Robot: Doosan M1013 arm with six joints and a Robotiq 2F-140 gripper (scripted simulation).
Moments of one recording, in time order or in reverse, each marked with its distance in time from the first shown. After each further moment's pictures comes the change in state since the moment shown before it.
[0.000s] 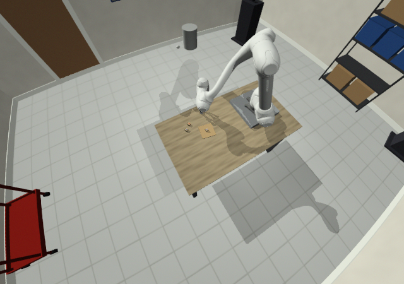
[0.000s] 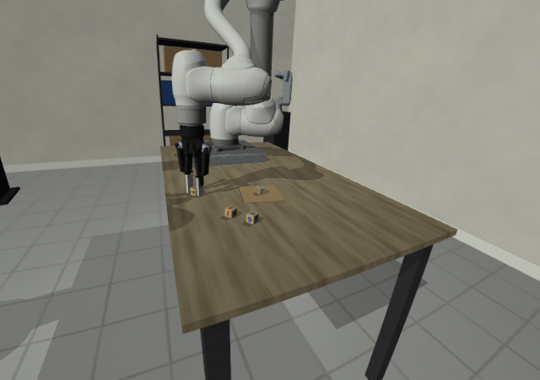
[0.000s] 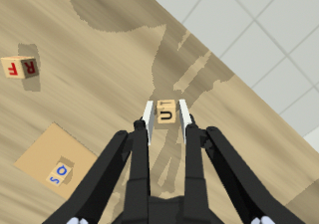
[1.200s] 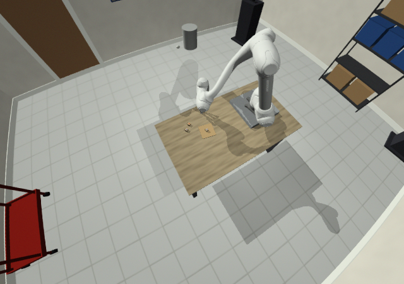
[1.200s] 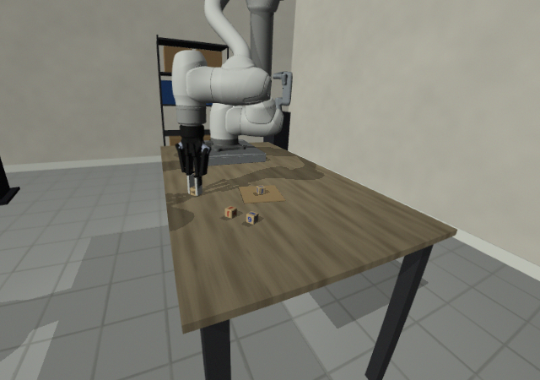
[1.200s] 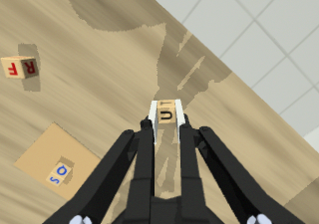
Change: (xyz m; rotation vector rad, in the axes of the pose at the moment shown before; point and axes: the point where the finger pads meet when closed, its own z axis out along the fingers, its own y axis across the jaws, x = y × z) arm 0.000 0.000 0.000 0.000 0.000 0.000
